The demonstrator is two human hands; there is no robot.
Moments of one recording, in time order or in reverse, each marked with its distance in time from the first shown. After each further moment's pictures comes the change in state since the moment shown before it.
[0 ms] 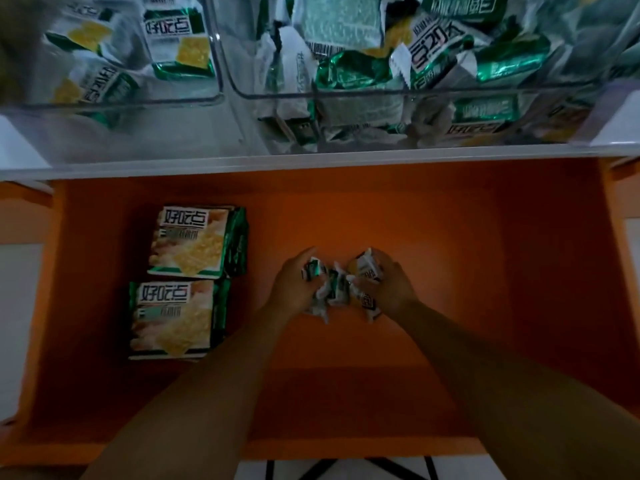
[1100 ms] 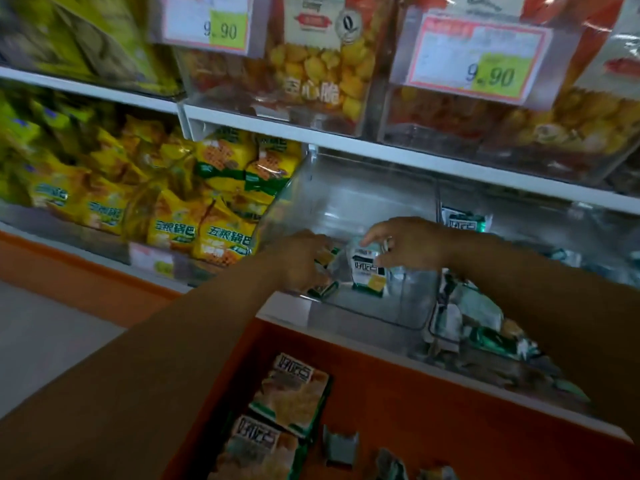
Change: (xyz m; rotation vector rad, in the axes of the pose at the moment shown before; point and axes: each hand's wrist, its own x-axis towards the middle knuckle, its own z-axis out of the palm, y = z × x) left_hand -0.081 0.126 -0.350 0.538 0.381 0.351; right_hand -0.085 -0.441 -0.064 -1.058 -0.043 -0.808
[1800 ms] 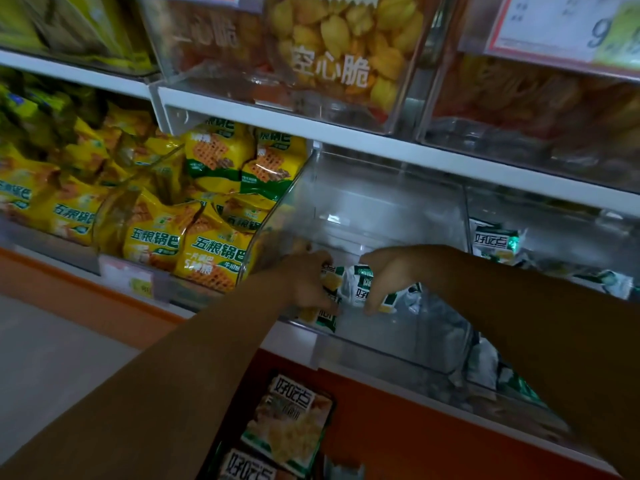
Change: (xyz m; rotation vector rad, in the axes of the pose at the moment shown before) left_hand 0.049 -0.034 0.033 -0.171 -0.123 -0.177; right_hand 0.085 0.009 0.034 -0.159 -0.283 0.167
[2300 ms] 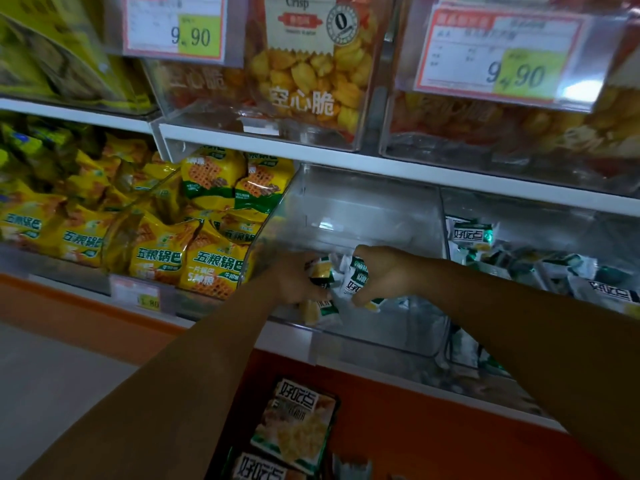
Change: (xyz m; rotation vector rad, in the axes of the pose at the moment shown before) left_hand -0.012 0.002 -0.007 -0.245 0.075 -0.014; right_hand -0.027 -0.002 0.016 0.251 0.246 -0.070
